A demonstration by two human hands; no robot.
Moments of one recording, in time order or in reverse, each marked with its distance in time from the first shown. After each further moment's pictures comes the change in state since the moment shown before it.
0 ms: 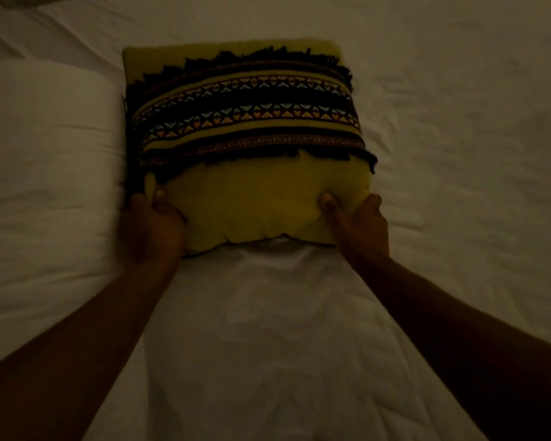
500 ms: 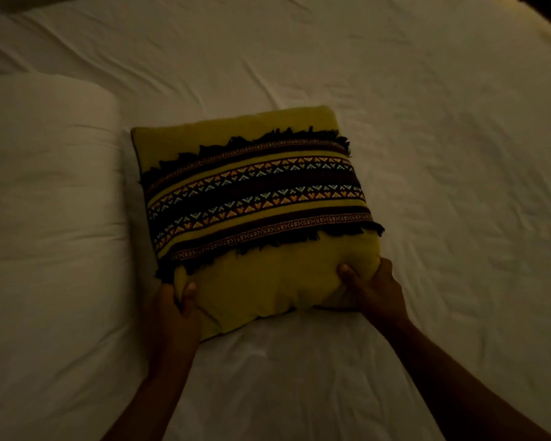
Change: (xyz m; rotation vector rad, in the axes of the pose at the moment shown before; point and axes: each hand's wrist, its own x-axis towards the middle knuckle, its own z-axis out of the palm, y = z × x) left_hand -0.214 -0.062 -0.076 -0.123 -0.212 0.086; right_hand -0.124 0.117 -0.137 -0.001 -0.113 0.141
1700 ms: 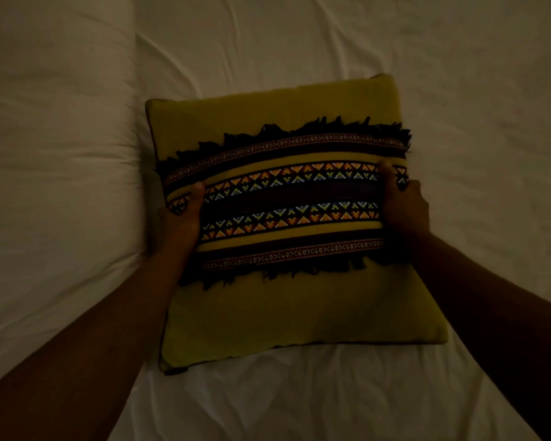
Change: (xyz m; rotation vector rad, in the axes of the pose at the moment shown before) left_hand 0.077 -0.028 0.047 -0.273 -0.175 -0.469; right_hand 0.089 -0.042 0.021 -0.175 0.029 0.112
